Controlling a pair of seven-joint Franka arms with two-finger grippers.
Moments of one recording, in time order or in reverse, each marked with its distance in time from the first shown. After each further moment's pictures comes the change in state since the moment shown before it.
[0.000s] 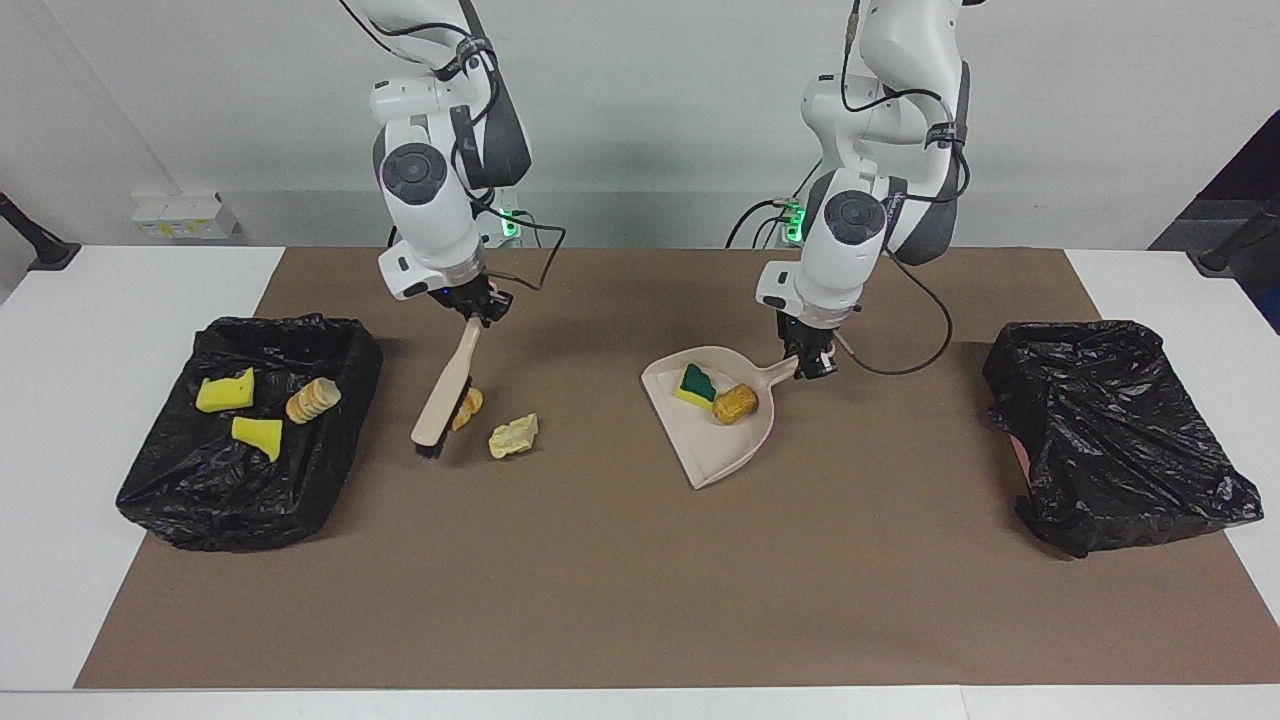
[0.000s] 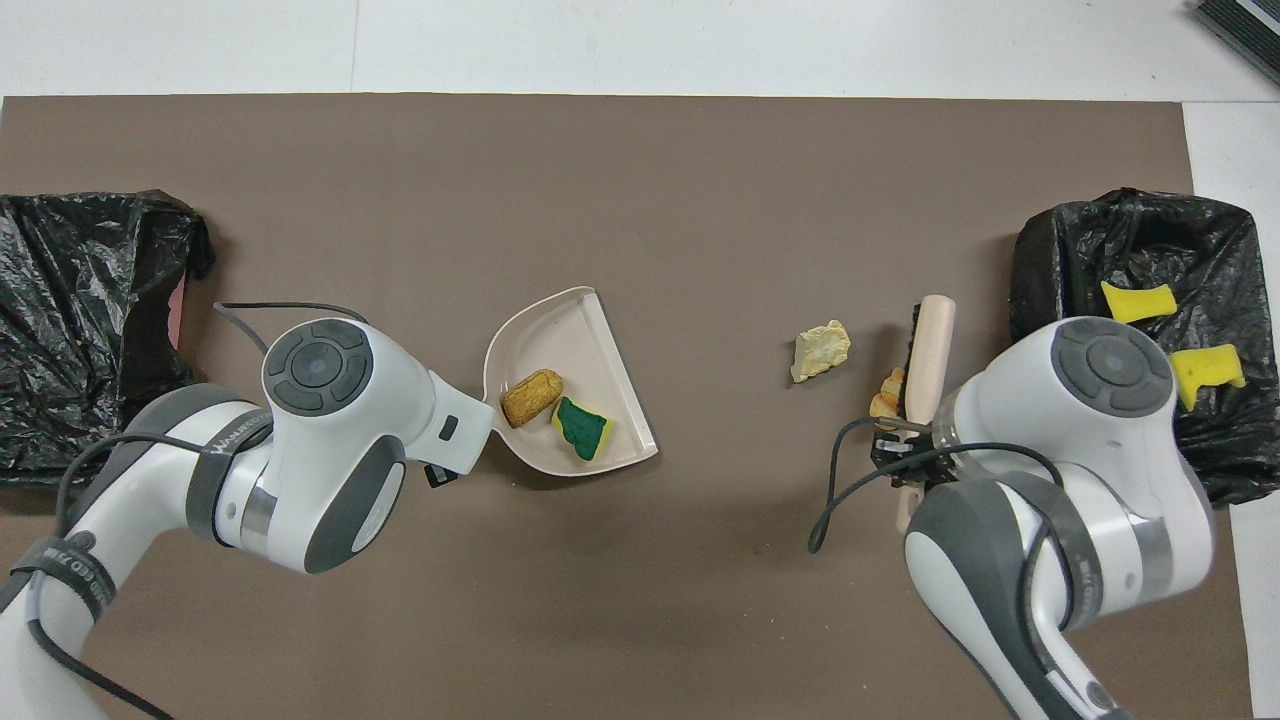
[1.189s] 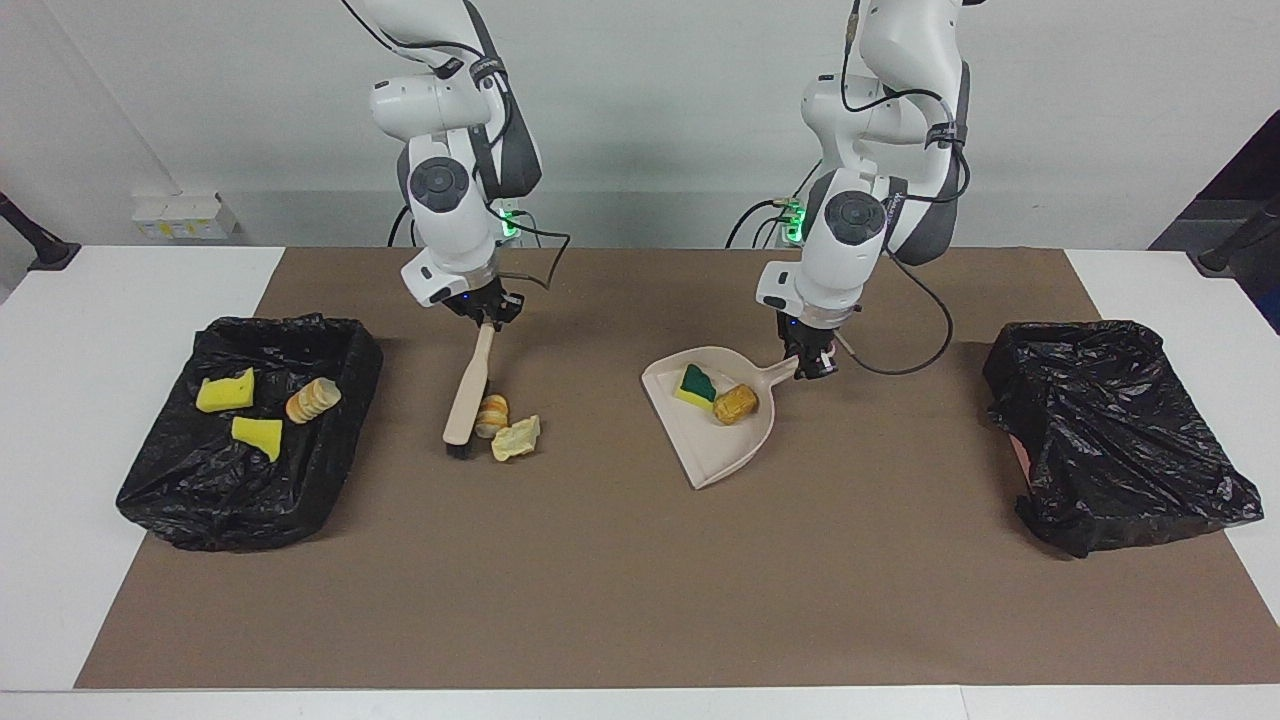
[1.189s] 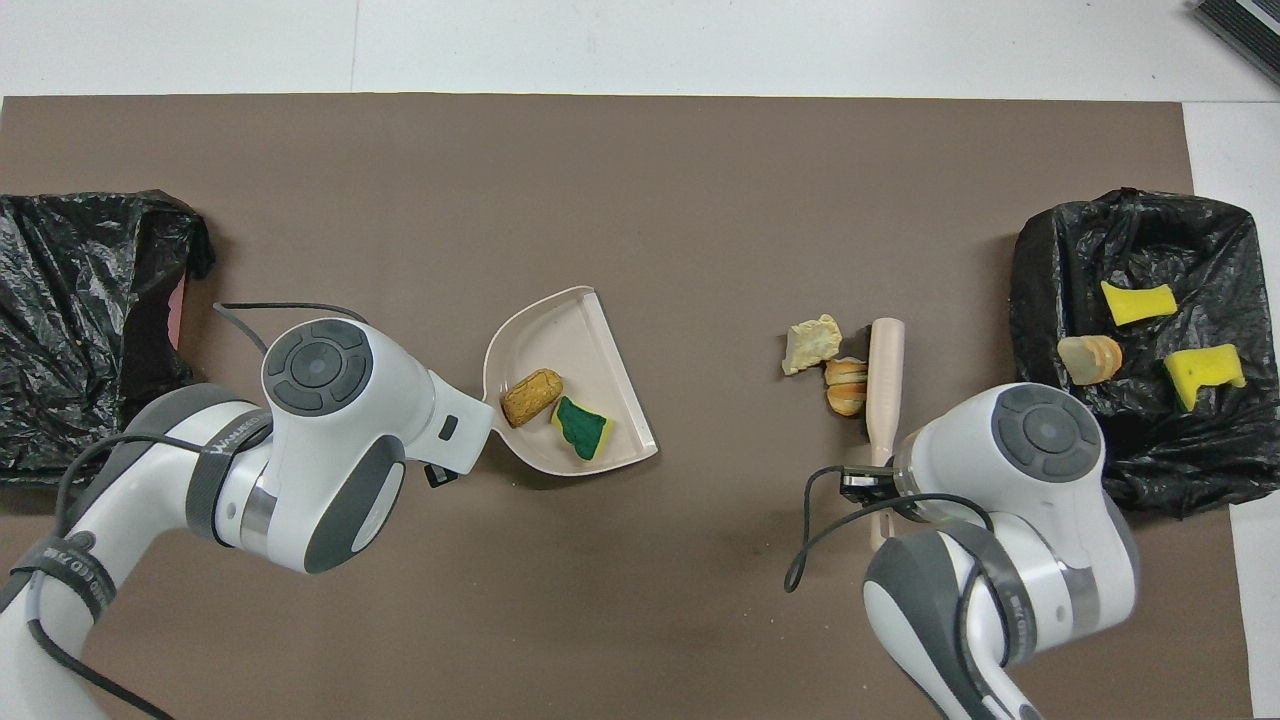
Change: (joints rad) left arm 0.000 0.000 0.000 0.000 0.000 0.001 -0.002; right arm 0.074 0.038 0.025 -0.086 0.036 0.185 -0.107
